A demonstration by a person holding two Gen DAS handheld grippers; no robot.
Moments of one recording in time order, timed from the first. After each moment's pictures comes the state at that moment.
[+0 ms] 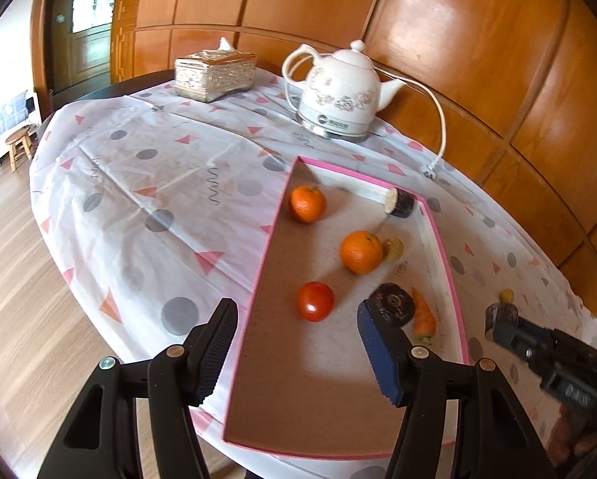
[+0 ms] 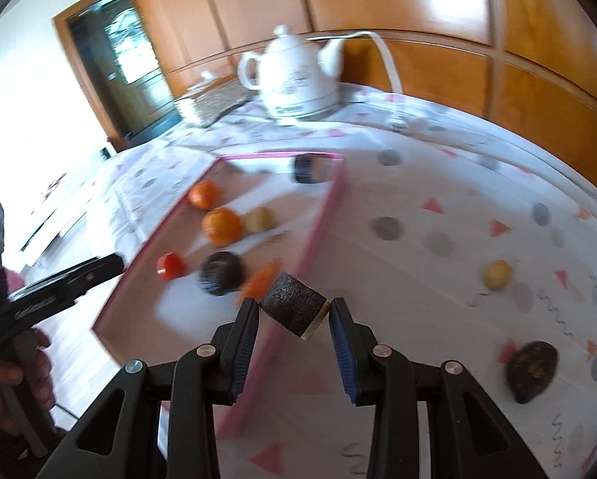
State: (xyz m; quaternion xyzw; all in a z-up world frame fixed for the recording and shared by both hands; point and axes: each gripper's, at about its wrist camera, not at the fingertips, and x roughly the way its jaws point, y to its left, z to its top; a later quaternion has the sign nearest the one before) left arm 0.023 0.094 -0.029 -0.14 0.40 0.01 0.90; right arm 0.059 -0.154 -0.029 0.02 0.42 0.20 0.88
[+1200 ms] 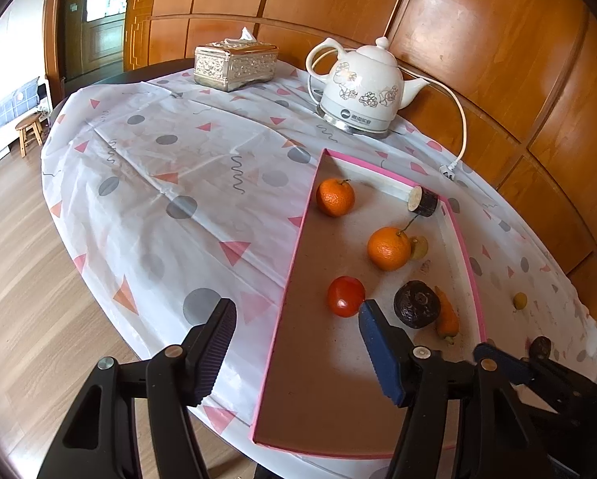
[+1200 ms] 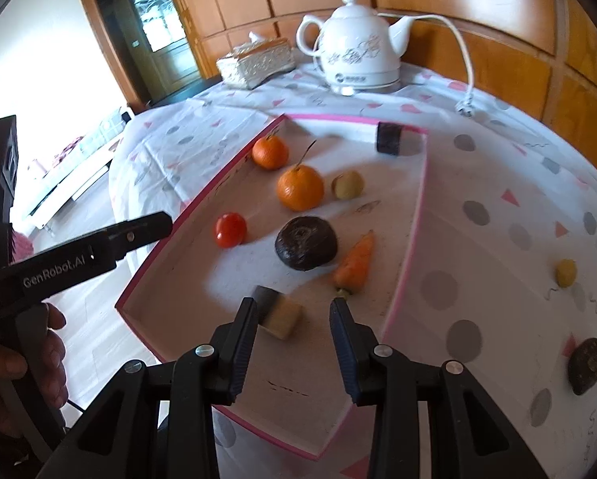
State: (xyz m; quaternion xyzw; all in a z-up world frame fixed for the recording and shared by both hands) left arm 0.022 0.105 -0.039 -0.15 0.41 0.02 0.90; right arm 0.046 -0.089 -0.048 -0.02 0.45 0.22 0.87
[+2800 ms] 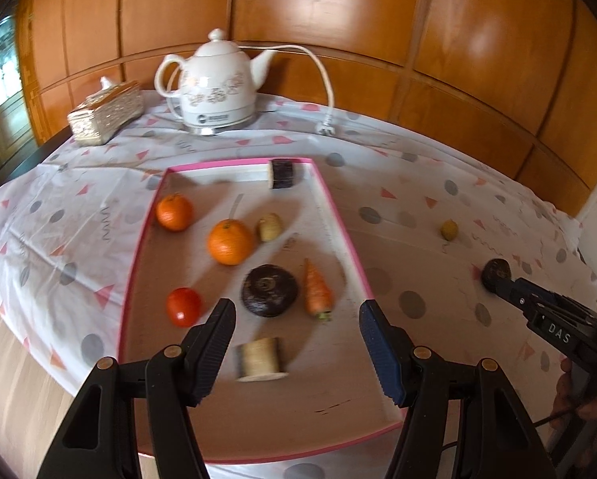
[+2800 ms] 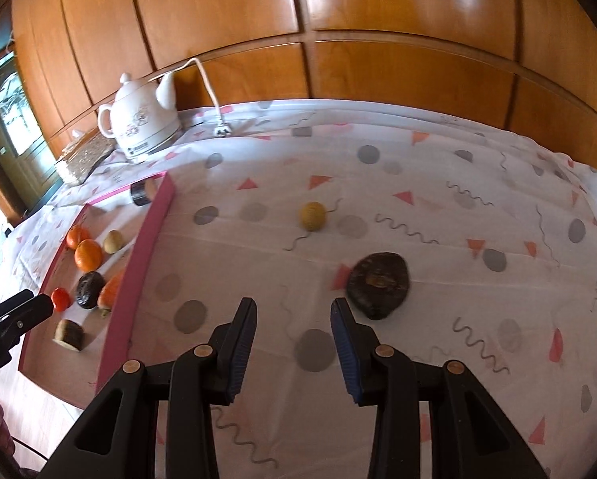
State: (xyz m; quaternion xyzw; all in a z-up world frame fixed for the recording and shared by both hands) left arm 0.028 -0.012 -0.019 0.00 0.41 -0.12 0.90; right arm 0.014 -0.257 -0.045 0.09 0.40 -0.04 0.91
